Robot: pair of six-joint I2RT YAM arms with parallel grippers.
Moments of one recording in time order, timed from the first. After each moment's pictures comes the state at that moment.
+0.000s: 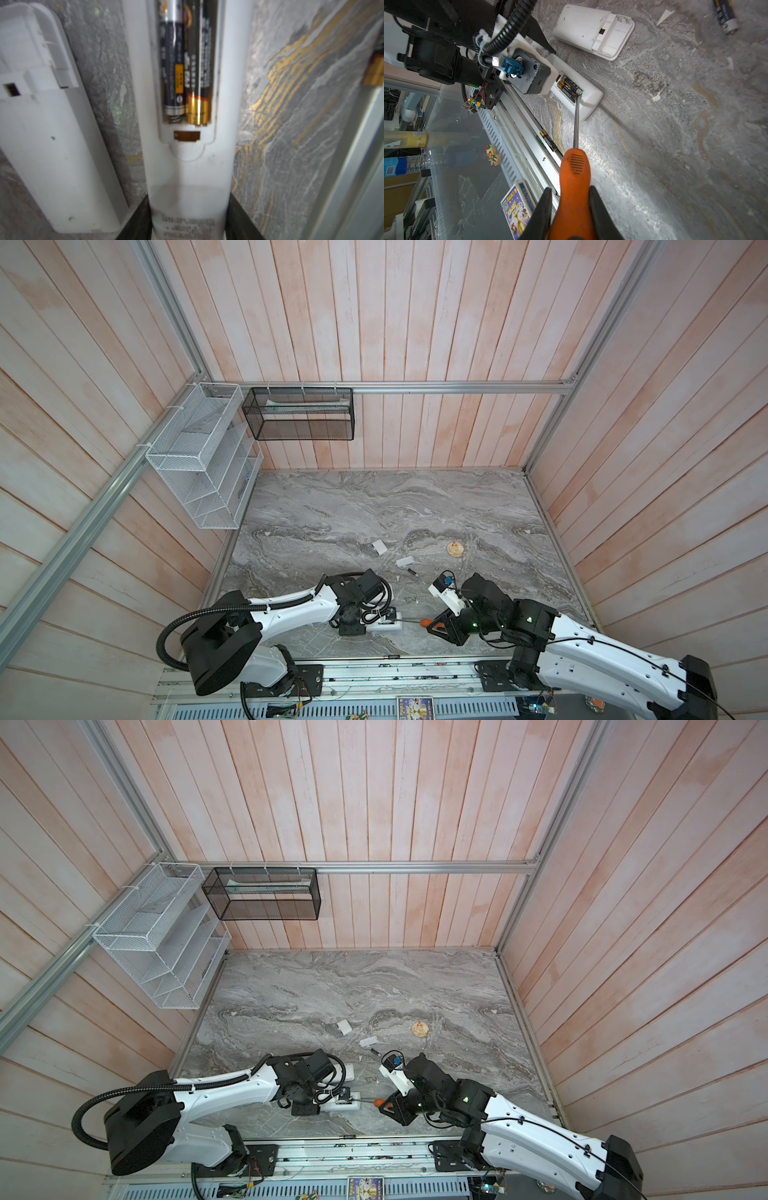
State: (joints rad) left arm -0.93 1.41 0.69 -0.71 0.02 0.66; right arm 1.00 0.77 0.50 -0.54 -0.35 0.50
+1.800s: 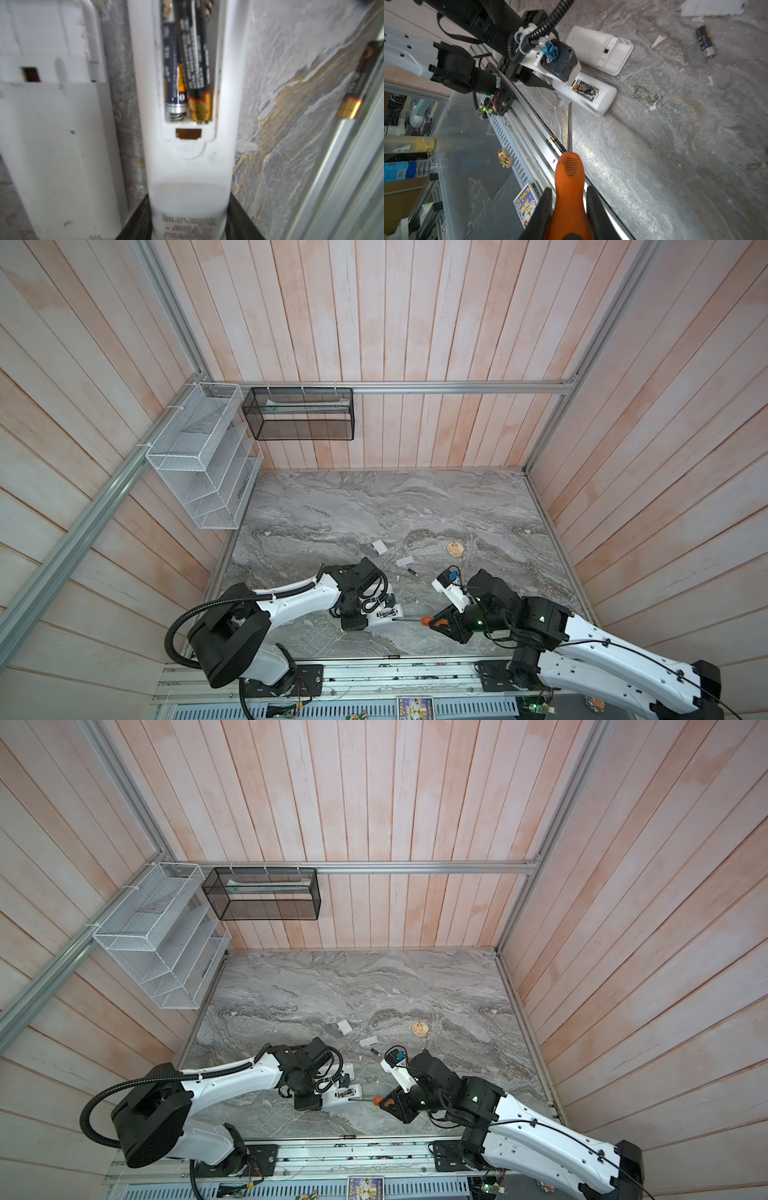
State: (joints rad) left arm -0.81 1.47 0.79 -0.77 0.19 0.58; right arm 1.00 0.74 0.64 -0.67 -0.29 0.52
